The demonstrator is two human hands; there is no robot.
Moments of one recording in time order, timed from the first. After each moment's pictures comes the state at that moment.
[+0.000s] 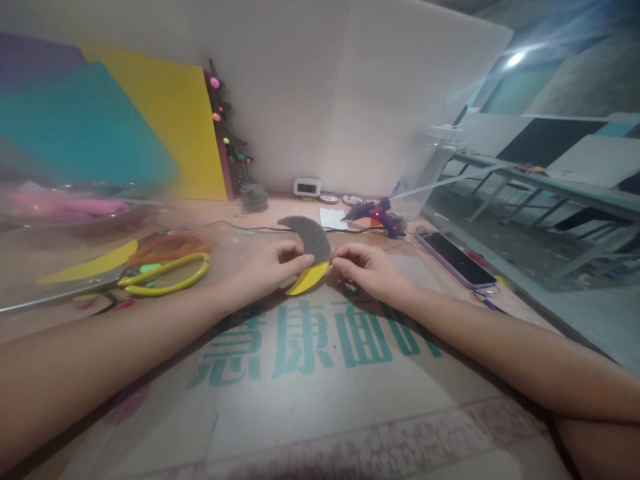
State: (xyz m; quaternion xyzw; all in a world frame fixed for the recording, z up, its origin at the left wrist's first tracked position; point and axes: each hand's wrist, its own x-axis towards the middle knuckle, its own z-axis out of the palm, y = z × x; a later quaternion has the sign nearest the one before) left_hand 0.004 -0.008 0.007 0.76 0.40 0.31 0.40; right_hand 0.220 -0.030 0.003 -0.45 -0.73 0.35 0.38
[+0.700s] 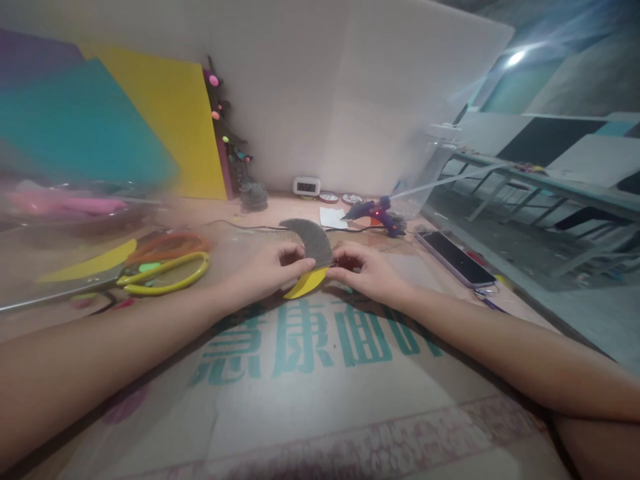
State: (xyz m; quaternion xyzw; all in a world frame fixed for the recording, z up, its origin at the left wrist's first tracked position) left_hand 0.004 -0.007 0.006 0.79 0.39 0.29 0.37; right_hand 0.219 -0.030 0.004 -0.45 -0.78 0.25 0.35
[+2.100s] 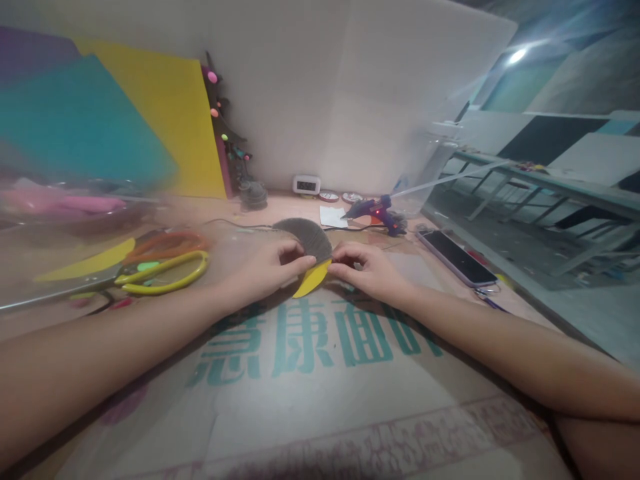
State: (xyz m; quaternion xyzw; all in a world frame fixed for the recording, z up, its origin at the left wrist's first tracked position) left_hand 0.003 -0.008 0.008 0.80 0.43 0.28 0.31; right_hand 0.219 -0.030 0.007 -0.45 -0.80 0.21 0.35
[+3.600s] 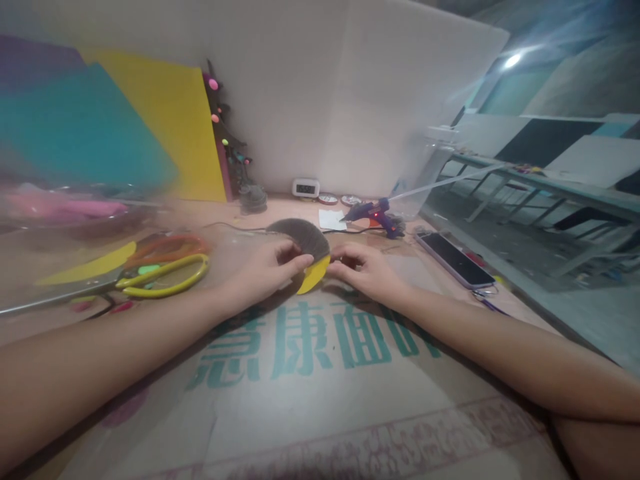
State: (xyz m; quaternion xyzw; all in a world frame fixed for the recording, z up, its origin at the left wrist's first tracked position) left_hand 0.002 -0.010 0.008 0.78 0.43 0.31 0.33; right_hand 0.219 -0.029 0.006 -0.46 -0.79 0.20 0.36
